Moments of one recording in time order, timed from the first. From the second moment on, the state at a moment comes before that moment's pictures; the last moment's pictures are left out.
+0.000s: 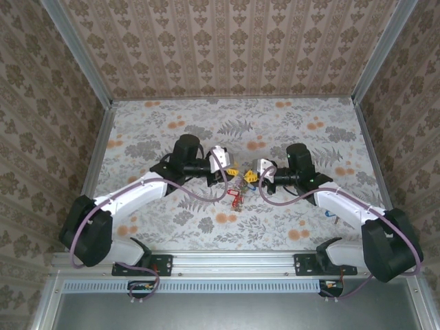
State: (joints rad) left arm -0.69 1.39 0.86 0.05 0.71 0.50; right arm 0.37 1.26 0.63 0.11 -0.84 -0.67
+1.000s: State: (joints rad) left arm -0.68 1.51 0.91 0.02 0.87 0.49; right arm 0.34 1.32 0.58 0.32 -0.95 -0.50
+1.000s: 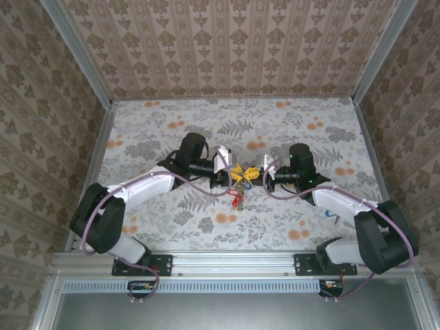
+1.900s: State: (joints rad) left arm -0.70 1.52 0.93 -0.02 0.84 0.54; right arm 0.33 1.32 0.58 0.32 -0.96 -0.49
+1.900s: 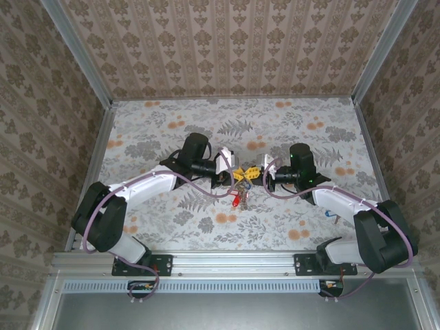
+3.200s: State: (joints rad) left arm -0.72 1.46 0.90 -0.01 0.70 0.57; right arm 0.32 1.01 0.55 0.19 -0.52 -0.33
